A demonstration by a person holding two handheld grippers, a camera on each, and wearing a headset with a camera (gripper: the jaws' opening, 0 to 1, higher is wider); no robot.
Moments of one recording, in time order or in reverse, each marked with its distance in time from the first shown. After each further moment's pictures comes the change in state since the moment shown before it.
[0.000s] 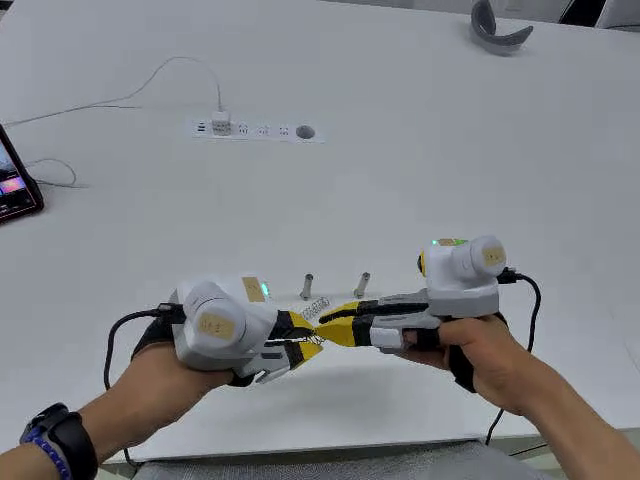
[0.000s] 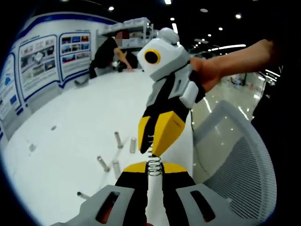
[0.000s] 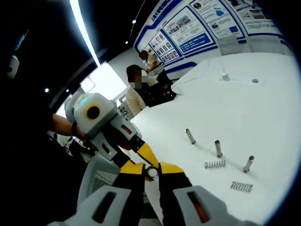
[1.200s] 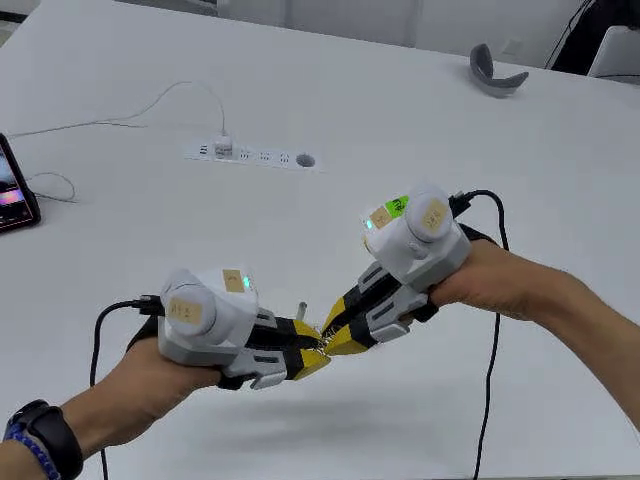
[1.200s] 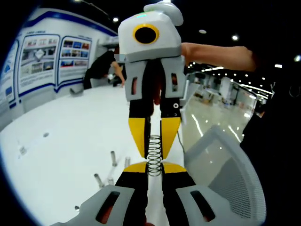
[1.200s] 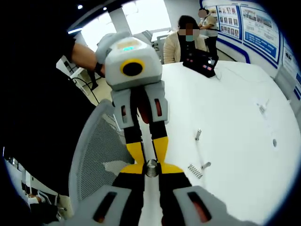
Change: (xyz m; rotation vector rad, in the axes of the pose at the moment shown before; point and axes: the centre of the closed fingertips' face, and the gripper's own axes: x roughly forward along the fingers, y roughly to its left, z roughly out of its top) left arm -0.007 0.001 0.037 -0.061 -0.151 -0.100; right arm -0.011 0.015 0.015 -0.520 0.567 0.122
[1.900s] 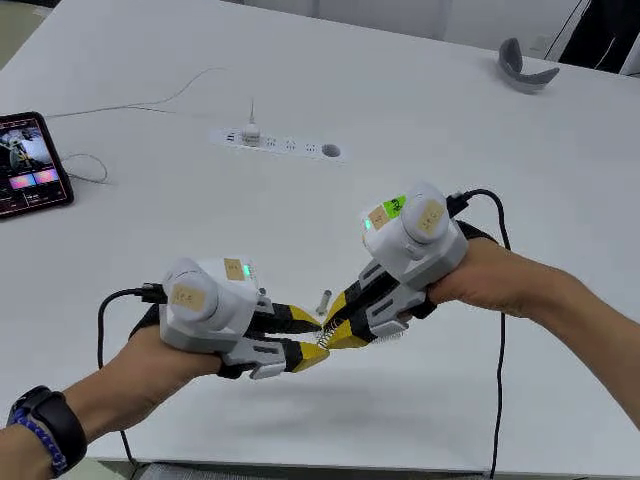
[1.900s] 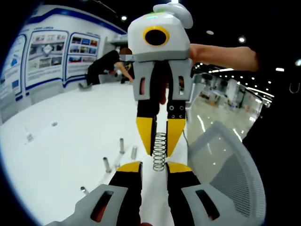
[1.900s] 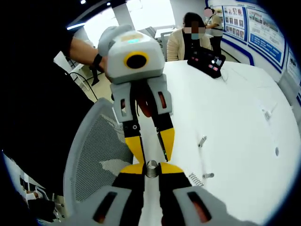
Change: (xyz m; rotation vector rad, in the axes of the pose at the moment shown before) left arm -0.035 0.014 -0.028 -0.053 0.007 0.068; right arm 0.029 -0.001 0.014 -0.038 0.030 -0.003
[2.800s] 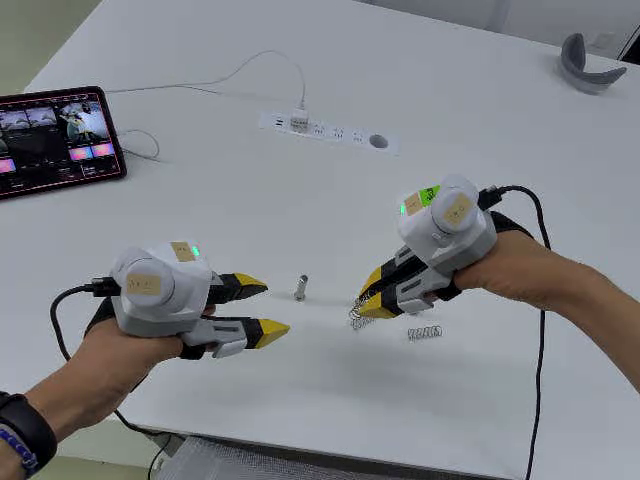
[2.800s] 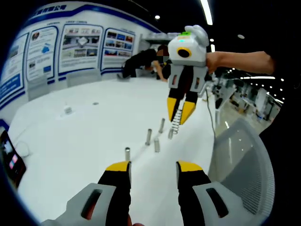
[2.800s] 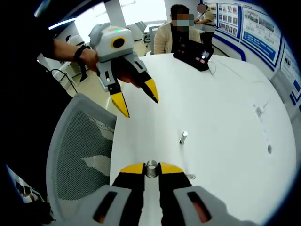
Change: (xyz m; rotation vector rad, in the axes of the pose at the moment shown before) left arm -0.075 0.059 -0.050 -0.129 0.009 0.295; right arm 0.017 -0.052 -0.011 0.012 0.058 -0.099
